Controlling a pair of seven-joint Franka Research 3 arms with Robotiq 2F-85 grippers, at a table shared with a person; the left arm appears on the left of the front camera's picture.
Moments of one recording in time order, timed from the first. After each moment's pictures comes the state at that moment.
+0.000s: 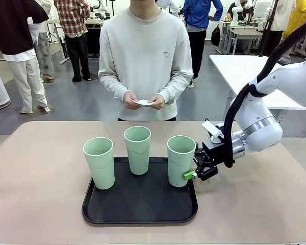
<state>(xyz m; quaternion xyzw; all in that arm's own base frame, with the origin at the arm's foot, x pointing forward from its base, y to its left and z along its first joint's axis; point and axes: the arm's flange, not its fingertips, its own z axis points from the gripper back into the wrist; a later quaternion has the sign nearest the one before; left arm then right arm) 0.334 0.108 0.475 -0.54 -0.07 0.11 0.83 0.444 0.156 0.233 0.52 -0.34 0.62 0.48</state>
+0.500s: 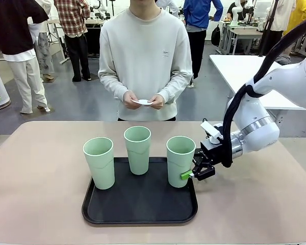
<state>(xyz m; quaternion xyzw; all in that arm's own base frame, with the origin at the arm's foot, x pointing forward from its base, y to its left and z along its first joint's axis) 0.334 0.108 0.475 -0.54 -0.07 0.11 0.83 0.446 0.160 0.232 0.52 -0.35 0.63 0.46</state>
